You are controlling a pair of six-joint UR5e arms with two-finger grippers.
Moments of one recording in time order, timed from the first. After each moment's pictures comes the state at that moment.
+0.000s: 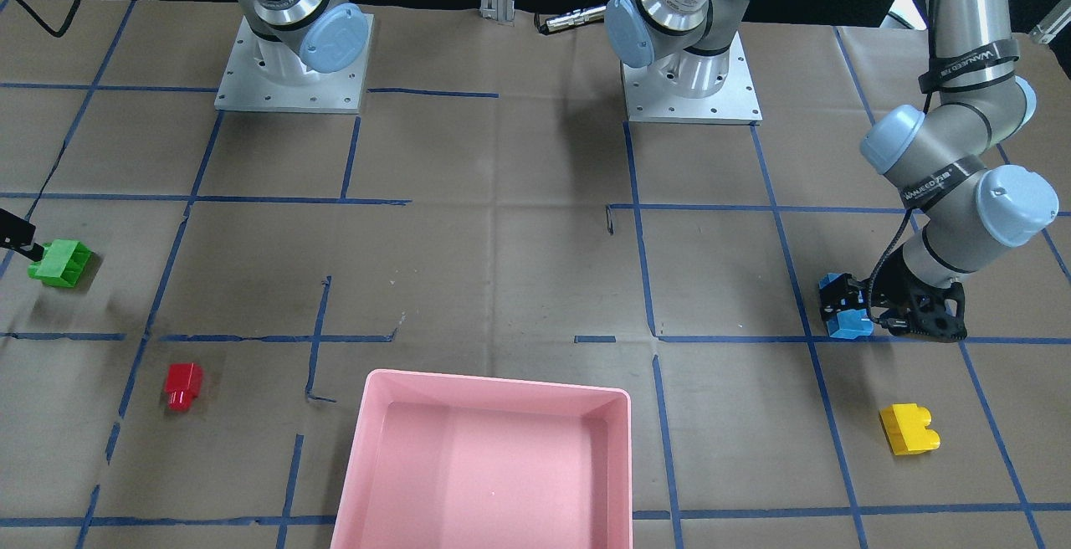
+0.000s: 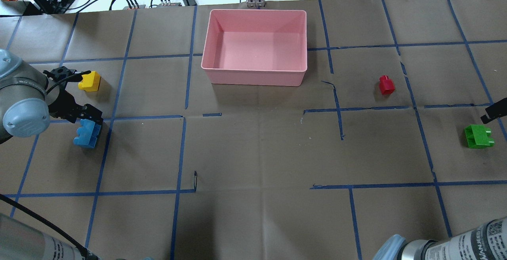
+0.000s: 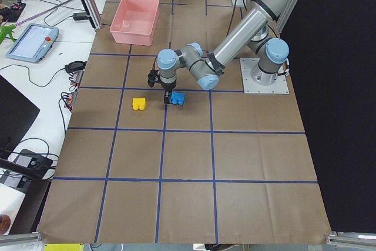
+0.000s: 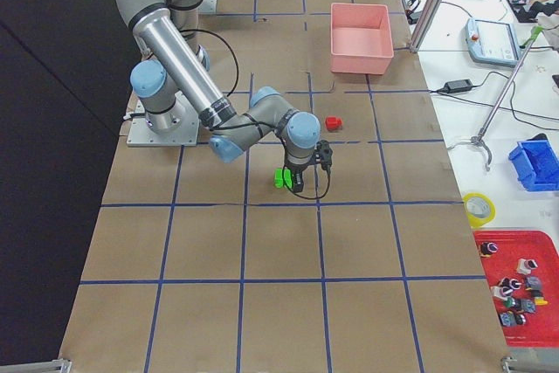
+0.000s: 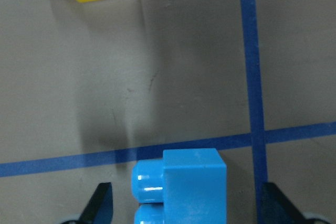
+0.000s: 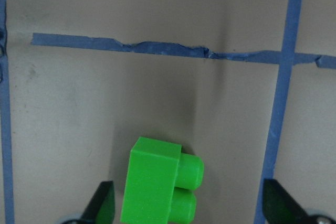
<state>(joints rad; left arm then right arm) -1.02 -1.95 -1.95 -0.82 1.54 0.67 0.75 -1.23 1.85 -2.09 -1.51 -0.90</state>
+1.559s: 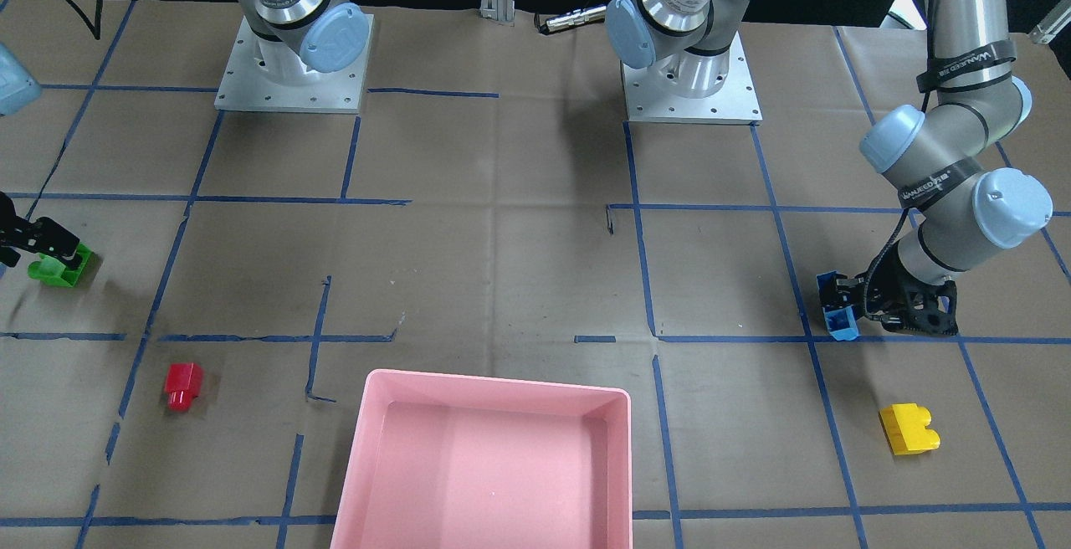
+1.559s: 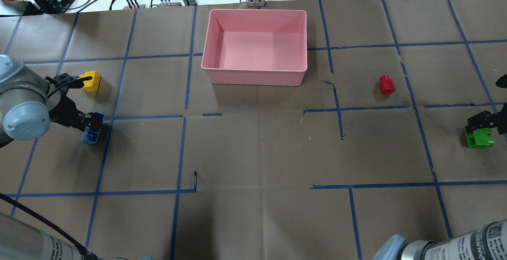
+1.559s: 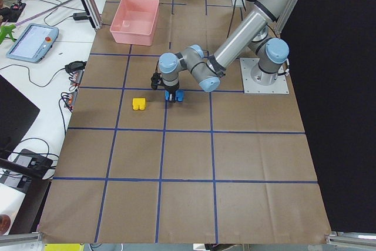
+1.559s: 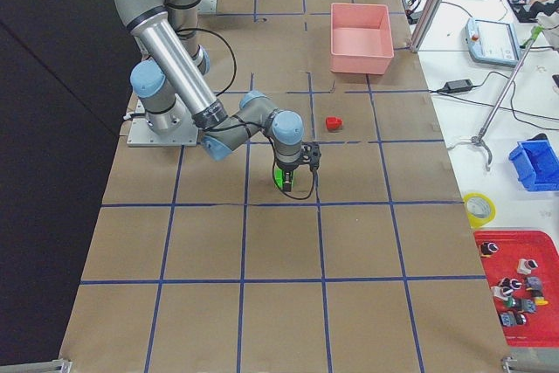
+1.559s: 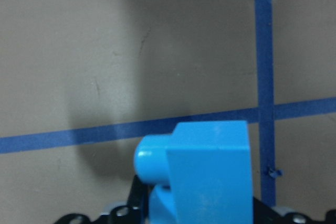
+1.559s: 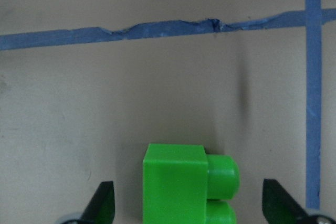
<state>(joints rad) -1.01 -1.94 -1.96 -0.86 1.54 0.67 0.76 -1.25 2.03 -2.35 -1.52 -0.74</state>
